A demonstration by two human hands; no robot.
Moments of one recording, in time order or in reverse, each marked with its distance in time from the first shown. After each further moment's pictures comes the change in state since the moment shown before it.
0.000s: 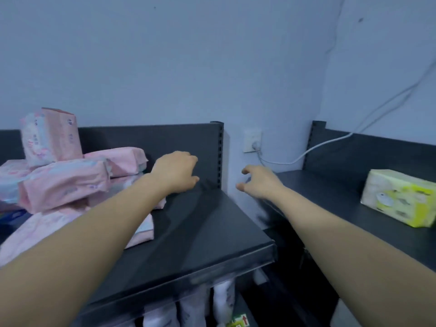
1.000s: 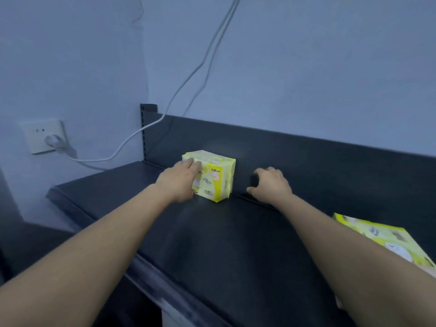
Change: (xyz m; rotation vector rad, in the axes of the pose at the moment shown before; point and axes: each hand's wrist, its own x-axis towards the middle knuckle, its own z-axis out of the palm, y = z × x) left_hand 0.141 0.458 0.036 -0.287 -0.051 0.577; right_hand -0.139 0.403 -0.159 -0.287 0.206 0.638
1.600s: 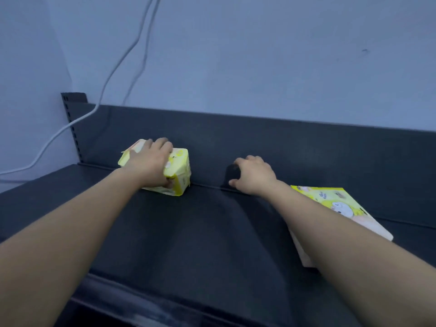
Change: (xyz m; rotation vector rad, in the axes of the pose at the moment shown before) left_hand 0.053 0.010 0.003 0.037 0.057 0.139; right_hand -0.026 0.028 -0.014 -0.159 0.018 0.105
